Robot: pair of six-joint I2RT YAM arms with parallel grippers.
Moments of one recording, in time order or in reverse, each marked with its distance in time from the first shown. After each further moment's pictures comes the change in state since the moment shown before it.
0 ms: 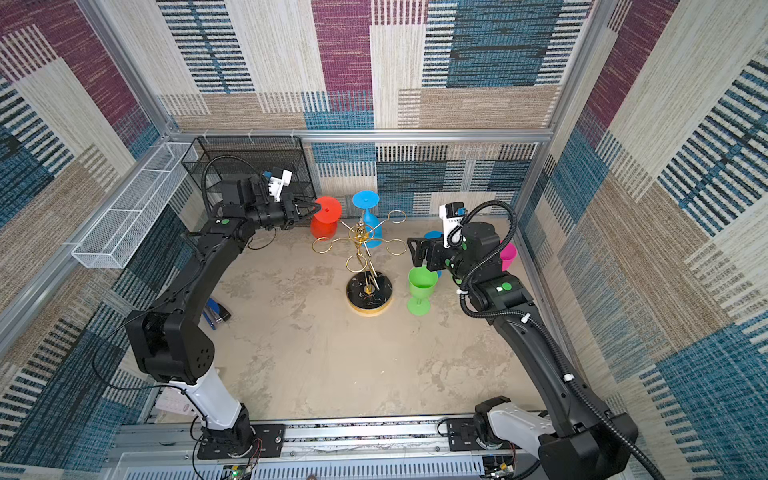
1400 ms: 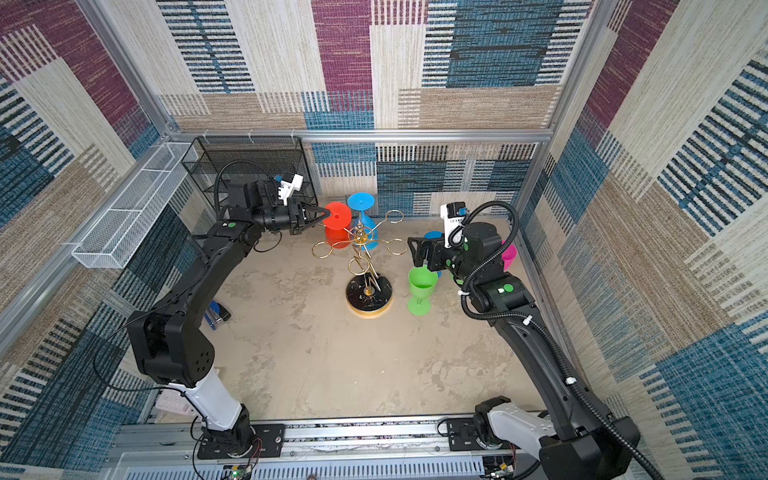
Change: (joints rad) left arm -0.048 -0.011 -0.034 0.031 0.126 -0.053; right arm 0.000 -0.011 0.000 0.000 0.000 0.000
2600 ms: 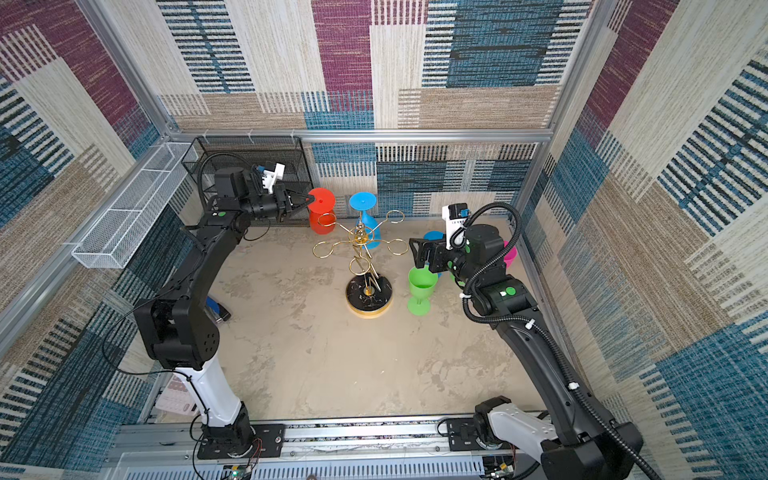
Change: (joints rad) left arm 0.123 0.112 0.151 -0.016 -0.033 -0.020; right arm 0.000 -0.021 -0.011 -0.003 0.009 -0.005
